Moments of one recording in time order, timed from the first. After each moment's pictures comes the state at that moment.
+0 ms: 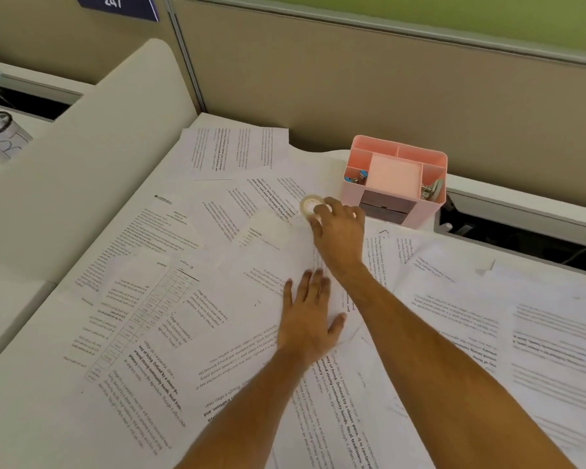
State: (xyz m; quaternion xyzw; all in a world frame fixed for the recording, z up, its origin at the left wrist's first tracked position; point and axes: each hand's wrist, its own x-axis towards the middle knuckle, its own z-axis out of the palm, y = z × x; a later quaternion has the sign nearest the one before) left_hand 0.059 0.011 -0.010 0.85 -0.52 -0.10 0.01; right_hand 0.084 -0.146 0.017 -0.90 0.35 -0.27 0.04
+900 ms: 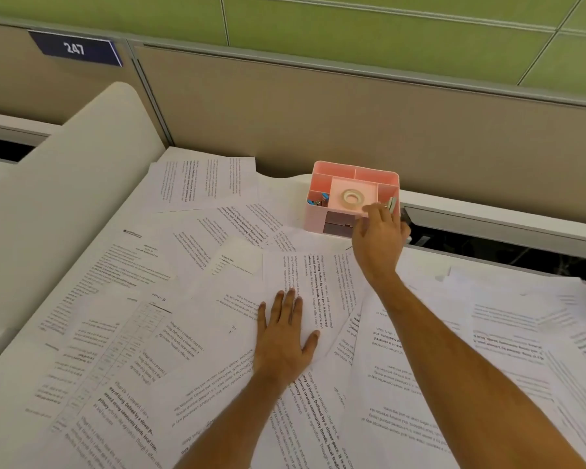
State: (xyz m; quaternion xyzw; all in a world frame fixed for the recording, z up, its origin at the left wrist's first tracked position) left_hand 0.060 0.010 -0.024 0.85 -0.52 -0.11 0.02; right_hand -0.001 -0.214 0.055 -0.80 0.51 -0.31 0.08
